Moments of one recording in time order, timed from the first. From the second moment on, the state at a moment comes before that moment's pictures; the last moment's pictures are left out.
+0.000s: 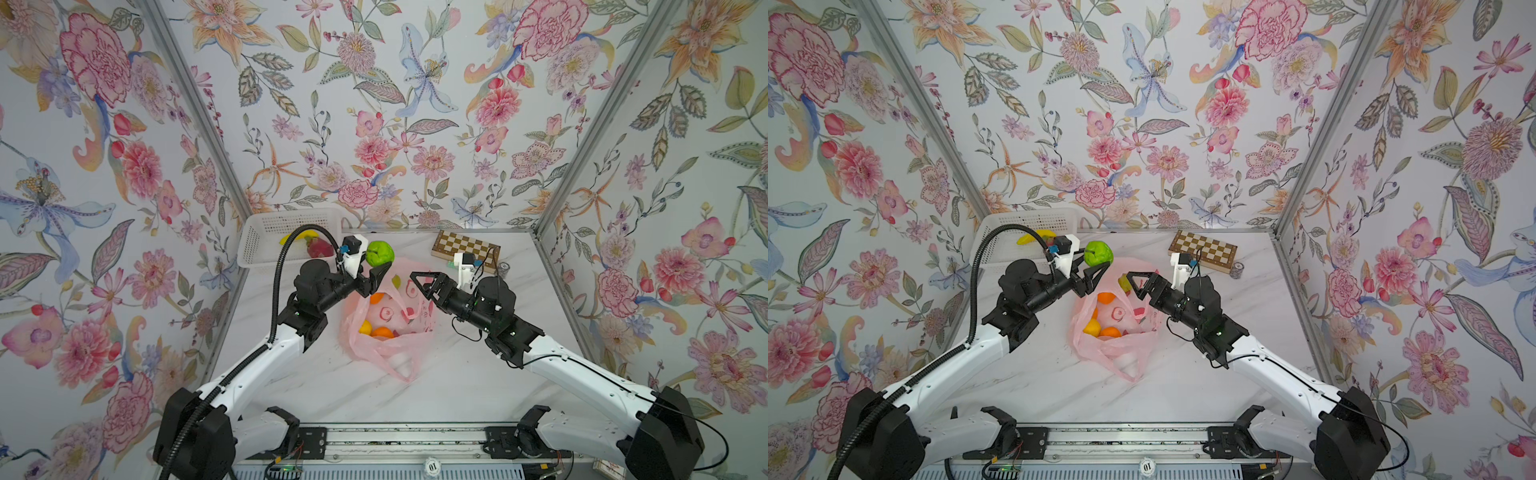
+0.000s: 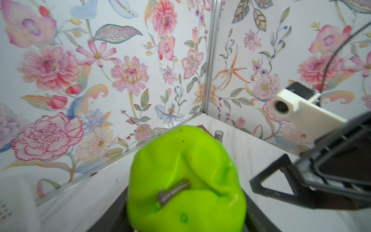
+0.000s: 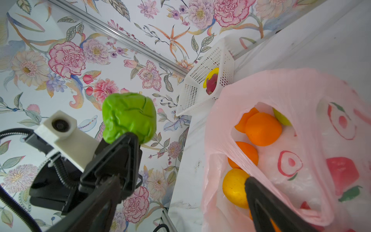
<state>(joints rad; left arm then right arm) -0.45 1.25 0.92 0.31 0.31 -0.02 0.70 1.14 0.79 0.23 -0.18 1.02</state>
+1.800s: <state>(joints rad) 0.12 2.44 2.18 -0.80 -0.05 -0.23 0.83 1.13 0.85 -0.02 -0.04 0.87</state>
